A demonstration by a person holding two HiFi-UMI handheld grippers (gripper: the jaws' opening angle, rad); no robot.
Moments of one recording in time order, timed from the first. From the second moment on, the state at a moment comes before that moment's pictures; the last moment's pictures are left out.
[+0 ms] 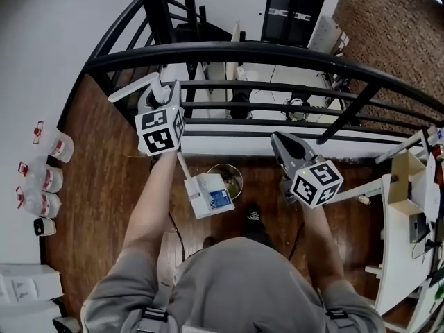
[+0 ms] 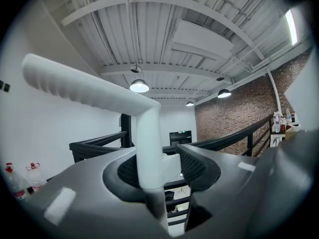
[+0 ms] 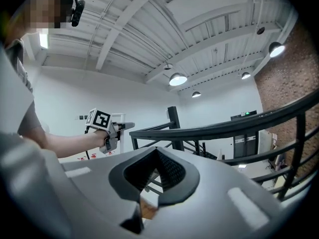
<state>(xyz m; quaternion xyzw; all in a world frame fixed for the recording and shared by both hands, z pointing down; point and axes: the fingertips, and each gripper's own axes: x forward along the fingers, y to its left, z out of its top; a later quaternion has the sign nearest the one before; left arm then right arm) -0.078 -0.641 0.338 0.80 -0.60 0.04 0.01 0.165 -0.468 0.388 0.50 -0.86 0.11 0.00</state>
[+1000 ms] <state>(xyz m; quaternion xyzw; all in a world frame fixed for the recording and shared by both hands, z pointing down) 0.029 -0.809 0.387 0.75 -0.65 0.14 0.03 0.279 -0.622 0.403 0.42 -0.90 0.15 0.02</state>
